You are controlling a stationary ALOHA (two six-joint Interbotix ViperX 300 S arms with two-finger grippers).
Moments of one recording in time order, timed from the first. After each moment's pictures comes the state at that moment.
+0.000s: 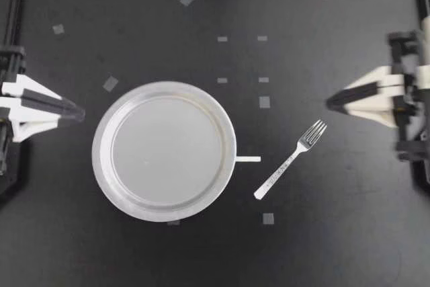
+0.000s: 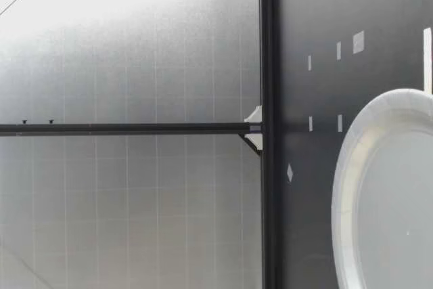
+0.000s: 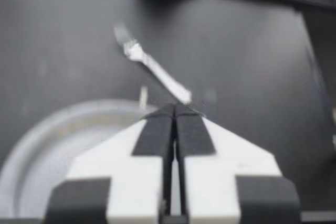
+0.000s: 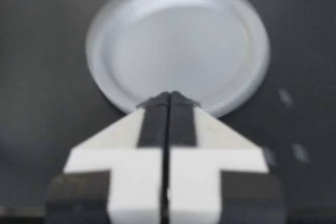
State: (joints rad) left arm 0.02 -0.97 1.00 -0.14 0.32 -0.07; right arm -0.10 -0.68 0.79 0.05 0.48 -0.03
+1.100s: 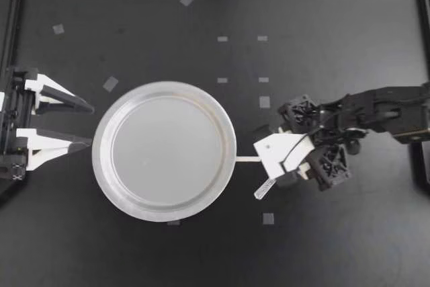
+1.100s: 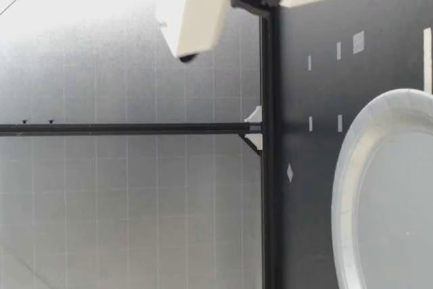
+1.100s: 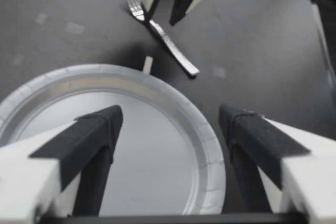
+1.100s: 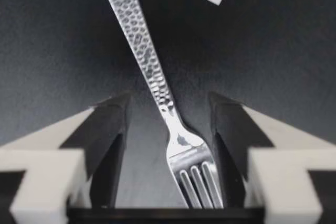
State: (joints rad) left arm 0.02 -0.96 1.17 -0.14 0.14 -0.17; right arm -0.06 0.03 0.72 0.08 0.57 -0.58
